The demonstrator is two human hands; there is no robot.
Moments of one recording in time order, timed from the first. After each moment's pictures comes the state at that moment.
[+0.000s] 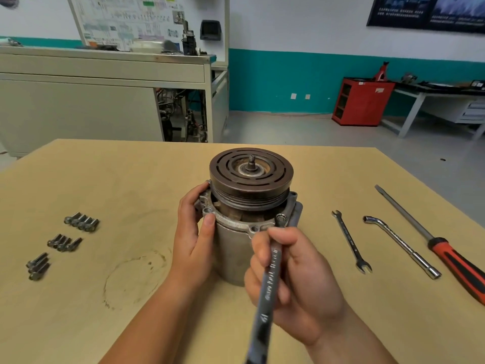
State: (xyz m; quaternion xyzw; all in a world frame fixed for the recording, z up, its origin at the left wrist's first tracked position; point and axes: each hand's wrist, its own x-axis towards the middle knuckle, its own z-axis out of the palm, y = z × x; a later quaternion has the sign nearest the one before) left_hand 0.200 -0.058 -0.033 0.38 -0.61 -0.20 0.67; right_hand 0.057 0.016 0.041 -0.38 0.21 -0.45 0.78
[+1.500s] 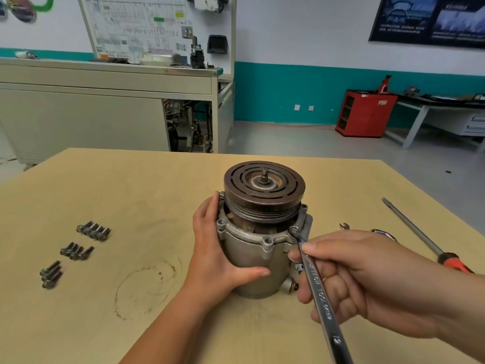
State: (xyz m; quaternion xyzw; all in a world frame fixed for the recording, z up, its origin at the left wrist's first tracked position) left_hand 0.202 -0.051 -0.032 0.42 -0.70 -0.16 0.56; right_hand 0.011 0.022 0.106 -0.47 0.45 -0.28 0.71
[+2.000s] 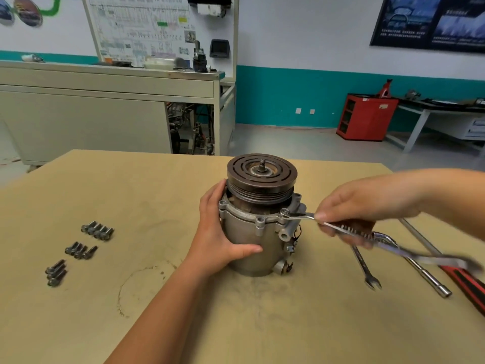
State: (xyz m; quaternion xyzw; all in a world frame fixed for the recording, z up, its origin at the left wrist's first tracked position) left_hand 0.212 -0.086 -0.023 0.43 -0.70 -0.20 0.54; right_hand -0.020 -0.061 0.144 -0.73 0.54 0.08 0.42
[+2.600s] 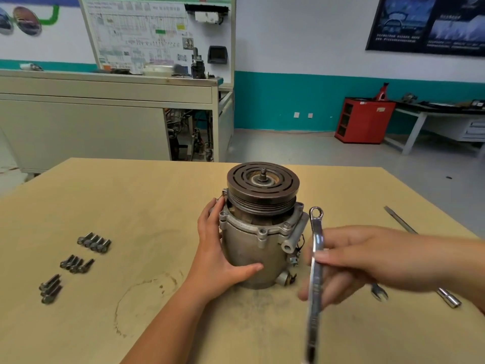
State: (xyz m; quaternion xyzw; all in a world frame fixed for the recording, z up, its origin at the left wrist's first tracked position) left_hand 0.212 -0.079 -0.038 0.43 -0.70 -0.23 0.52; right_hand -0.015 -0.027 0.108 -0.62 0.43 -0.06 0.65
